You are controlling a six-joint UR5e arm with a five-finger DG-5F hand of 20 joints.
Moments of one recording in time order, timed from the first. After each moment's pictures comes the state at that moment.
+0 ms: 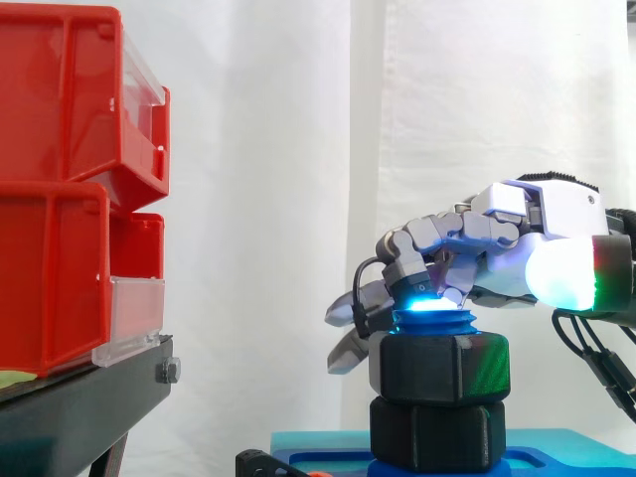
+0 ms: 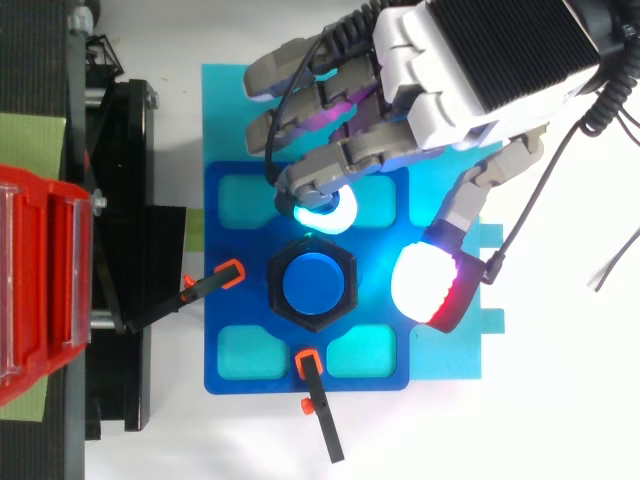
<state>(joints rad) -0.11 -2.34 -1.20 -2.50 -2.17 -1.15</state>
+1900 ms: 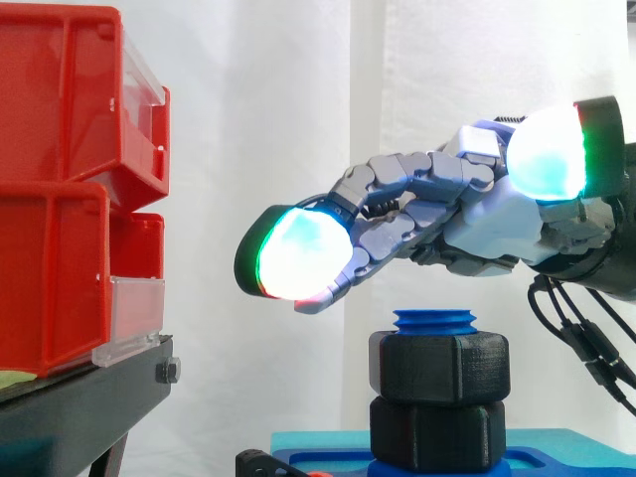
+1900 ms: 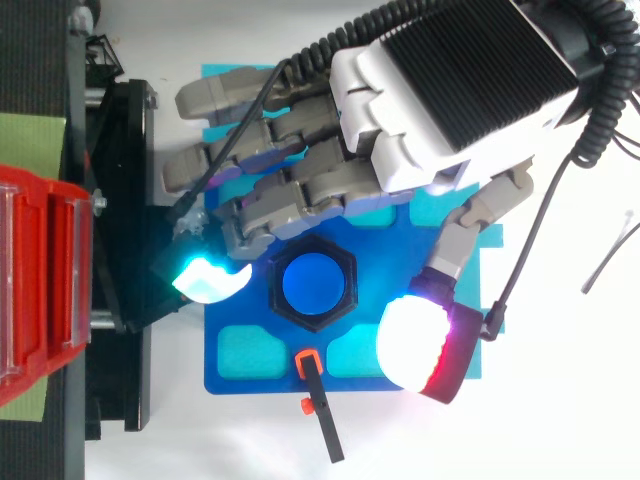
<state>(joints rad) -0.08 -2.37 -1.08 -2.58 -2.18 -1.04</state>
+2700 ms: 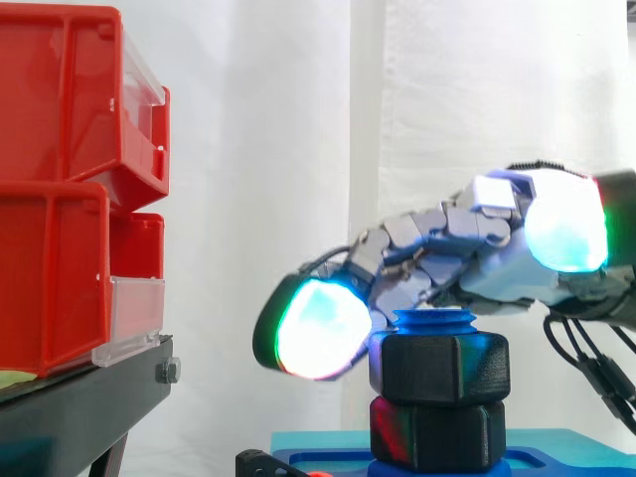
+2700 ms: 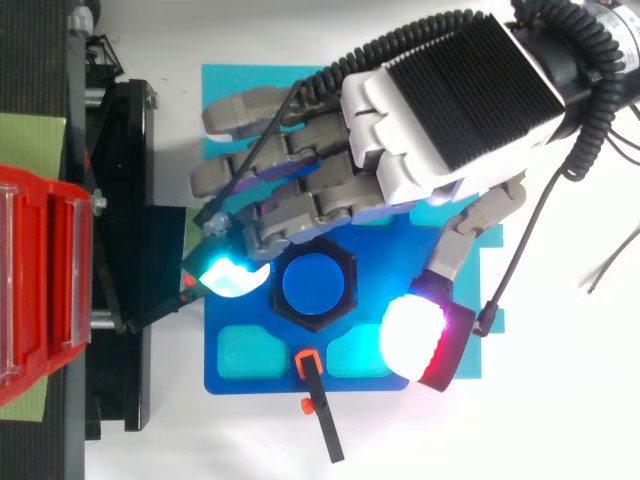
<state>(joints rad) -0.07 -2.37 -1.14 -2.57 -2.18 -1.09</state>
